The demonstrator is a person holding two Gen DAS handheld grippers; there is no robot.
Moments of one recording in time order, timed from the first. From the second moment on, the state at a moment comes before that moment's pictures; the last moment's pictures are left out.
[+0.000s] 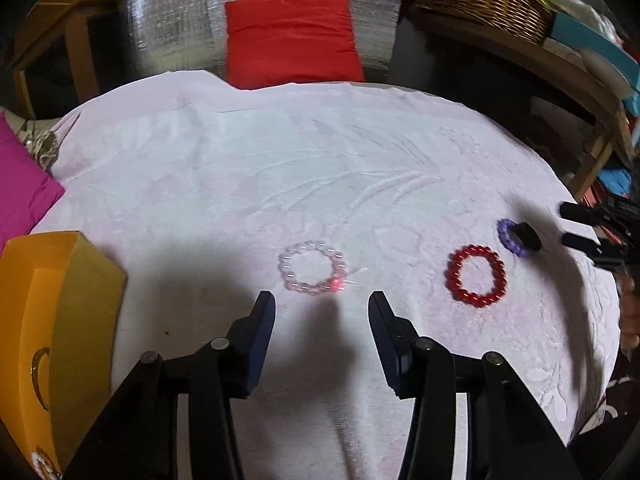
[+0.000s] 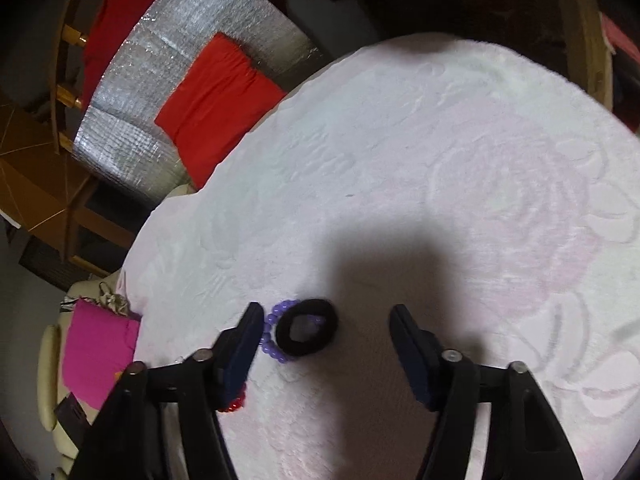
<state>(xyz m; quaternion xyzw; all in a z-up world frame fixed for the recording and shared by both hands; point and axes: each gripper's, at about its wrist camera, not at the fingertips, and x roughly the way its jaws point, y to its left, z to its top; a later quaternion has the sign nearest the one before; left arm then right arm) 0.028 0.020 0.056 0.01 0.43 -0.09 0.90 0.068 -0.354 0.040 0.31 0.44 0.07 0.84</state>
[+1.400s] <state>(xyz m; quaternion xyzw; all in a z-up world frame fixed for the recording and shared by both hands) 0.041 -0.093 0.031 0.02 0.42 -0.25 0.87 0.072 -0.343 0.038 0.24 0.44 0.03 0.87</state>
